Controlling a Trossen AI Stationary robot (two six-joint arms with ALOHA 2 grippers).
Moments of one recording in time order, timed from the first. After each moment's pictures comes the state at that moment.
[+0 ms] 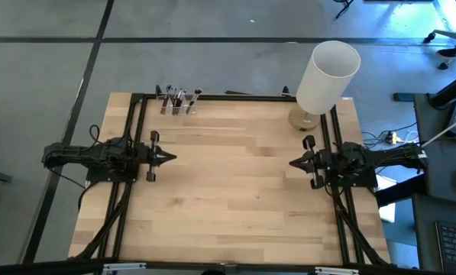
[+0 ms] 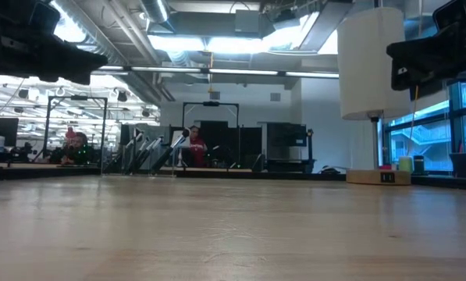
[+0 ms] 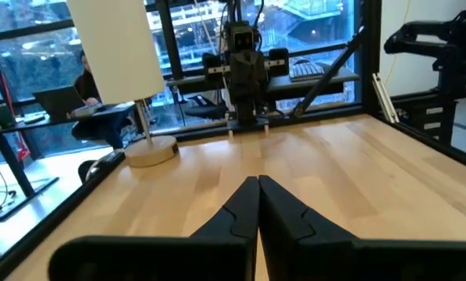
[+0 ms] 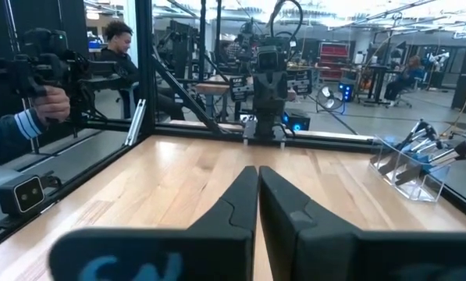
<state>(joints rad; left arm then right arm) -0.02 0.00 0.02 0.00 -0.05 0.16 0.11 0.11 0.01 0.18 0.00 -0.06</state>
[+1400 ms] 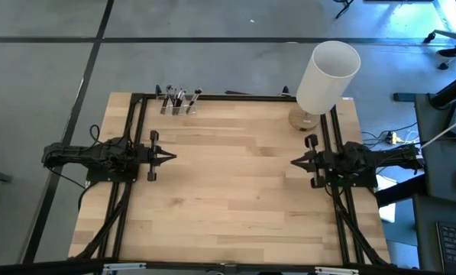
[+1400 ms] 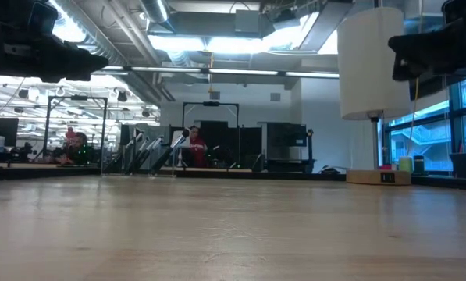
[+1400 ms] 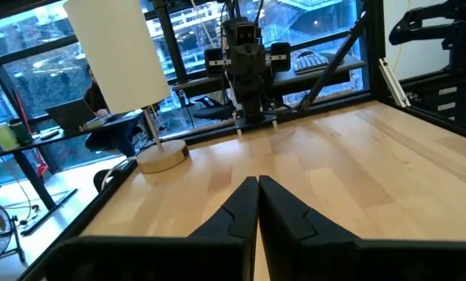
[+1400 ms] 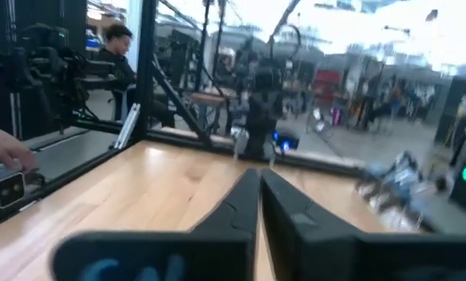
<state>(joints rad) -0.02 0.00 0.02 0.00 -0.06 0.25 0.11 0.00 0.01 0.16 0.02 -0.19</state>
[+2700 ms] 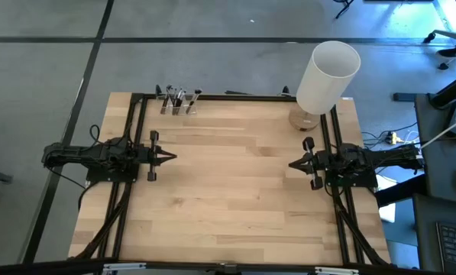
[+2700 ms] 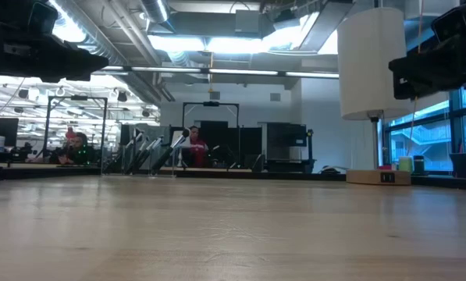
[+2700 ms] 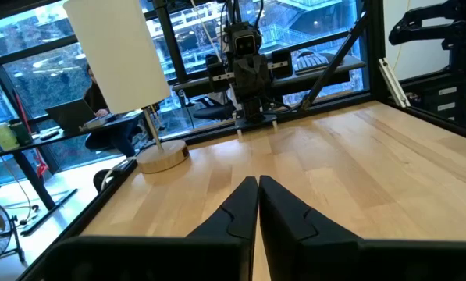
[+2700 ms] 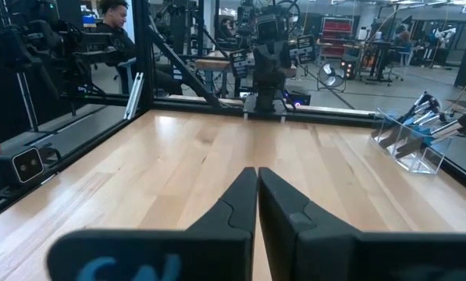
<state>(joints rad) -0.02 0.00 0.02 0.00 -0.06 0.25 0.11 0.01 0.01 0.02 0.01 -0.06</state>
